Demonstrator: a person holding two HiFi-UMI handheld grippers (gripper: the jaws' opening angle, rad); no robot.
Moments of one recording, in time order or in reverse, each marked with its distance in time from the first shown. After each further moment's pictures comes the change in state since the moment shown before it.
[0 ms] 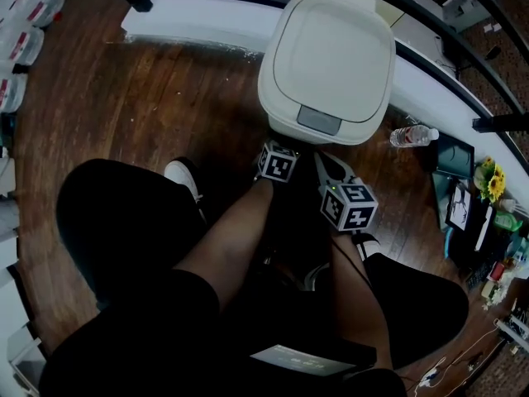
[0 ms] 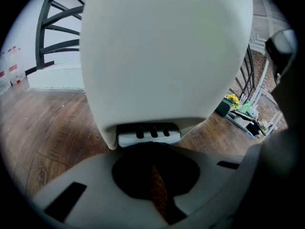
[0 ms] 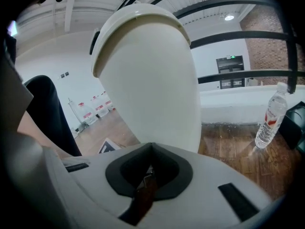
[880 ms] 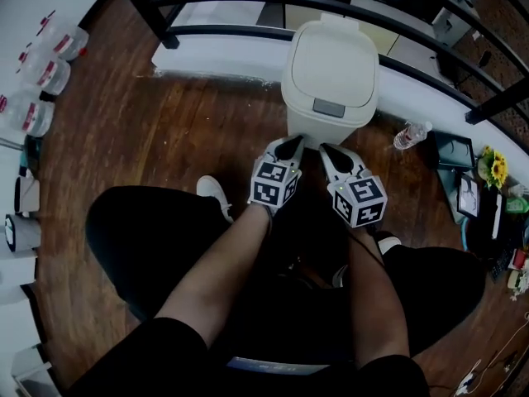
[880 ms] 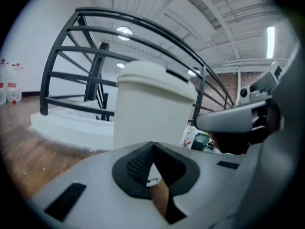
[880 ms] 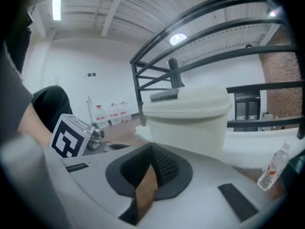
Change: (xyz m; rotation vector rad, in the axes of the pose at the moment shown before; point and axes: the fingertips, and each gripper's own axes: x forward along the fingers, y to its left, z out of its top) left arm -0.237 -0.043 0.092 0.096 -0.468 -0.128; right arm -0.084 0.112 0.063 -0.282 -0.253 0.088
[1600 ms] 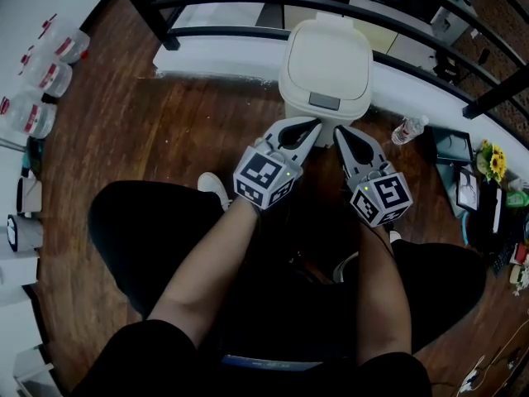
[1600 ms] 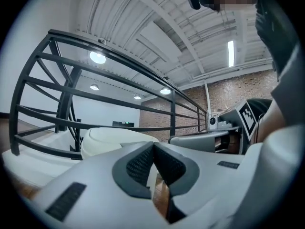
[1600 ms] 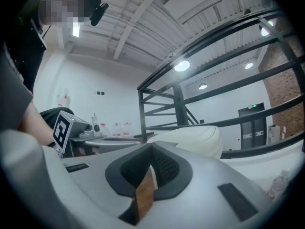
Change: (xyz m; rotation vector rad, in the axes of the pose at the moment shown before) left arm -0.058 -0.076 0.120 0.210 -0.264 -0.273; right arm -0.059 0.004 0.090 -0.062 -0.291 0.036
